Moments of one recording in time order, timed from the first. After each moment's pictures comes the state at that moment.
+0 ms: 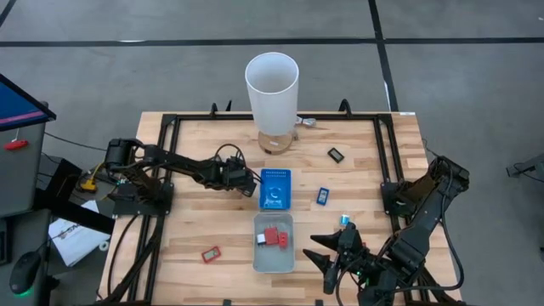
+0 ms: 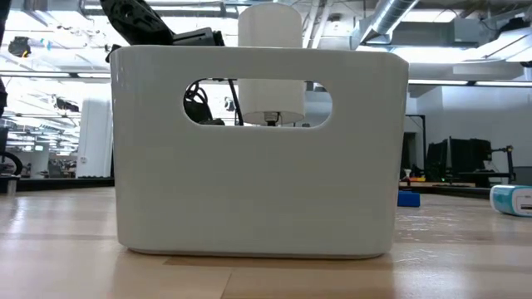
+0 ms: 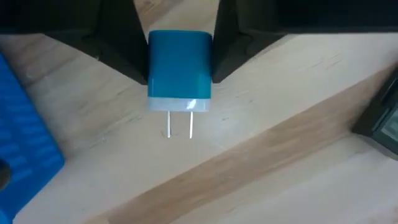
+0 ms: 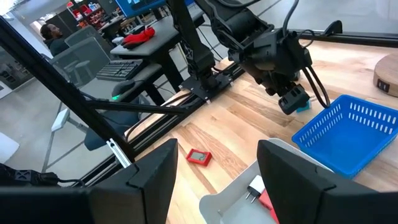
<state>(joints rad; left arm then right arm) 0.04 1.65 0.83 -0.43 -0.42 -0.97 0.90 1.69 1.59 -0.70 1.16 1.25</state>
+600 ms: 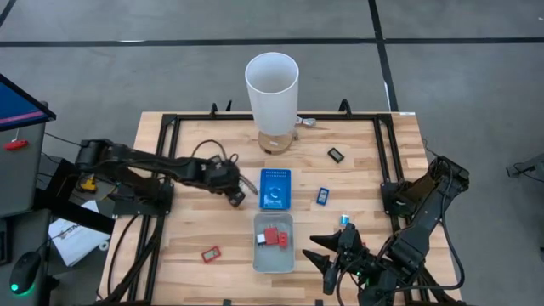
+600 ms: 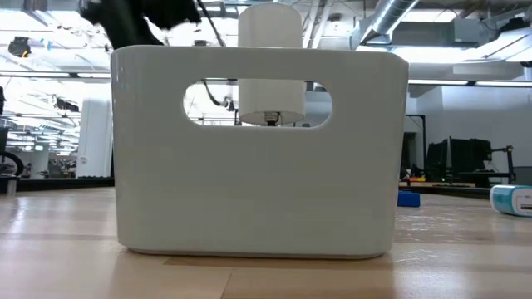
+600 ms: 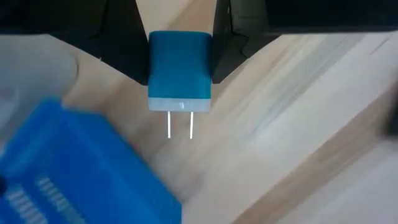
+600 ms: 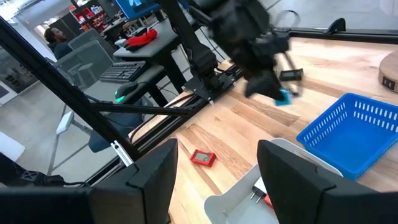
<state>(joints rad) -0.05 1.36 0.83 -0.58 -0.23 -0.79 0.90 1.69 1.59 -0.68 1.16 1.25</state>
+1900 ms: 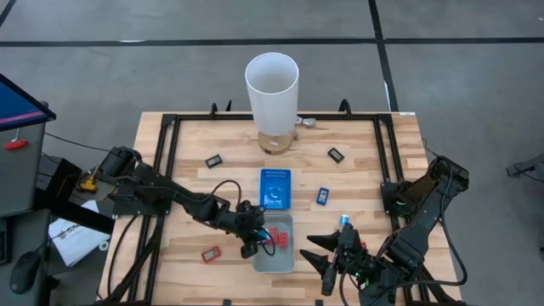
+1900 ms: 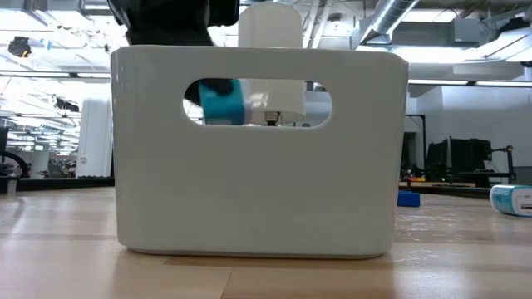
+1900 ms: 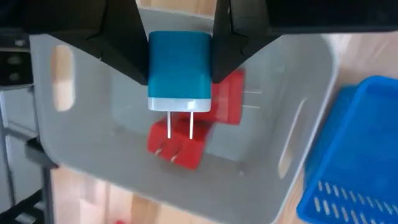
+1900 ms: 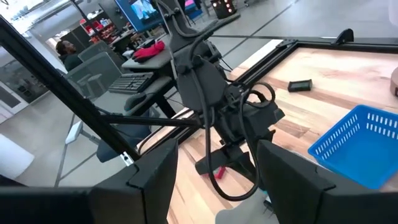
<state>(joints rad) -0.40 1.66 1.02 -0.19 -0.18 -0.60 0.89 1.69 1.59 -0.57 1.18 1.15</state>
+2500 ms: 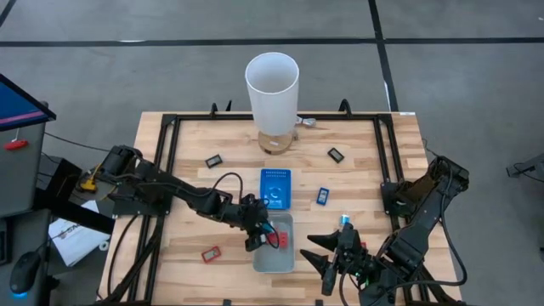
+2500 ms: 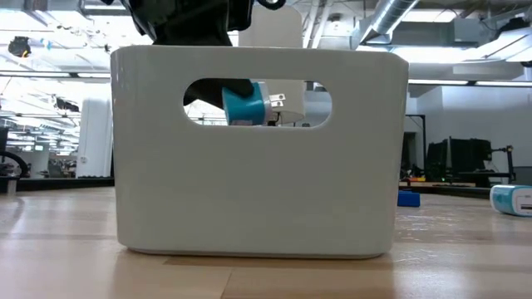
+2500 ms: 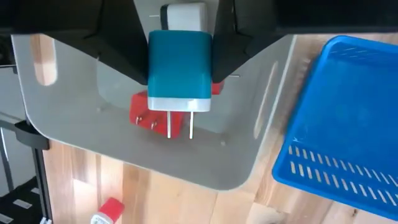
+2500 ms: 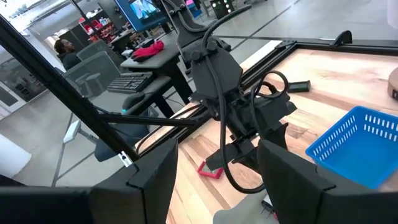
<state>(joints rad) -0.34 1.66 1.02 -0.15 -0.17 -0.53 0.89 1.69 1.59 -0.58 1.18 1.16</state>
